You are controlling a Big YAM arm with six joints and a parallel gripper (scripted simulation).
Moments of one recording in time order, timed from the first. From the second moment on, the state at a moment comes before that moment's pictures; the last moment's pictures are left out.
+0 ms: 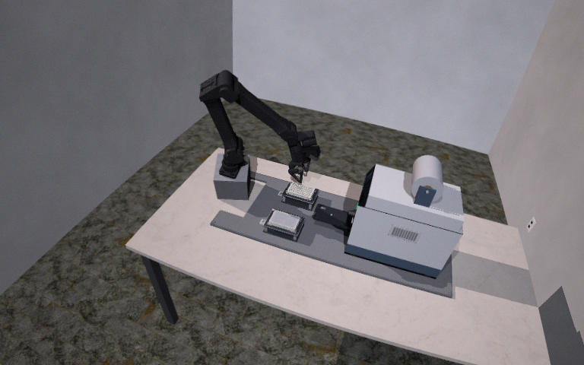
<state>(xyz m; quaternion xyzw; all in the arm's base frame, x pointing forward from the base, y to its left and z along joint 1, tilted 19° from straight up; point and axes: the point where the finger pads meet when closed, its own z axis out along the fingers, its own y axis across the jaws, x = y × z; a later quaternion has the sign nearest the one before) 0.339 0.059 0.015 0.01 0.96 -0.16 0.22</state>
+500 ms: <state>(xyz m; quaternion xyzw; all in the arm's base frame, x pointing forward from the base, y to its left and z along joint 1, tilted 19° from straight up) 0.336 0.089 0.008 0.03 0.96 -0.16 0.23</state>
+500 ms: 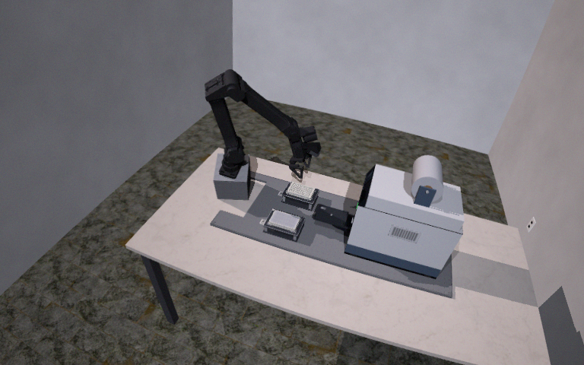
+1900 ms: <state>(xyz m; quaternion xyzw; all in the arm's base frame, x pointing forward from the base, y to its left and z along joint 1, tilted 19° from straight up) 0.343 0.082 -0.021 0.02 0.96 -0.15 0.24</state>
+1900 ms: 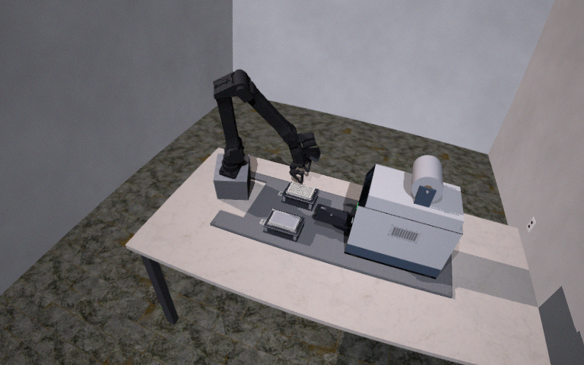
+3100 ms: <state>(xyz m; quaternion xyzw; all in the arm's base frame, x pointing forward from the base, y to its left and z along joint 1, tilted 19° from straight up) 0.342 0.064 -0.079 0.02 0.96 -0.16 0.23</state>
